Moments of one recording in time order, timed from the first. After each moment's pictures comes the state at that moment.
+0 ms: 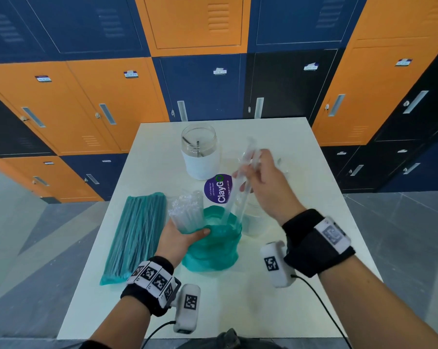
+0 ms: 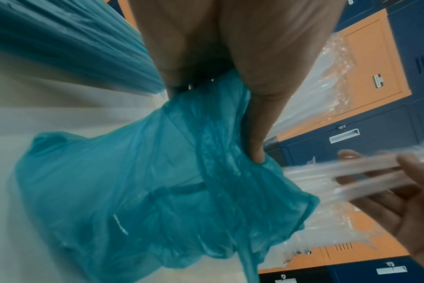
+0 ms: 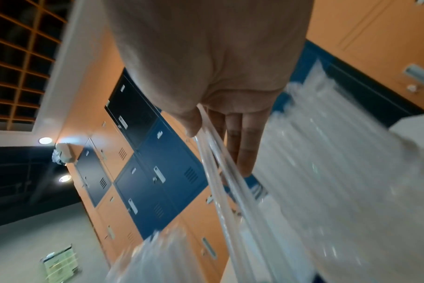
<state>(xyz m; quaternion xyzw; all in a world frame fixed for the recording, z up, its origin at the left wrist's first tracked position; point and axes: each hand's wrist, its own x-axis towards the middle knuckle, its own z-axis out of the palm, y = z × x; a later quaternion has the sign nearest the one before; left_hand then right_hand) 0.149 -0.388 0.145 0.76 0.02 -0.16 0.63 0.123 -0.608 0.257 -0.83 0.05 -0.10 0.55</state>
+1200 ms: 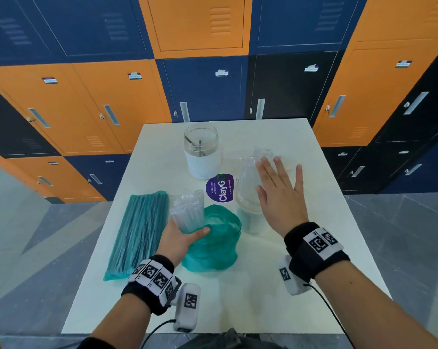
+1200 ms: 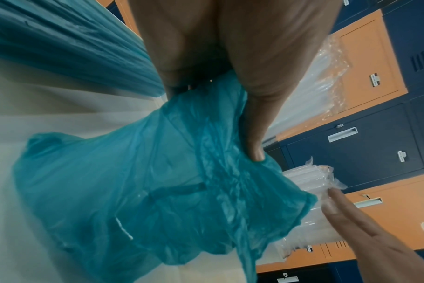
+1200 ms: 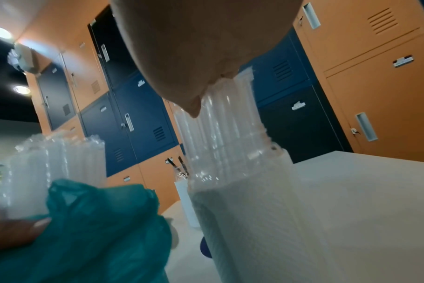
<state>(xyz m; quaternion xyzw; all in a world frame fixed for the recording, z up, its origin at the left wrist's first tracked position) 0.139 -0.385 0.153 0.77 0.01 -0.15 0.61 0.108 -0.636 0.189 -0.98 0.07 -0.16 0.02</state>
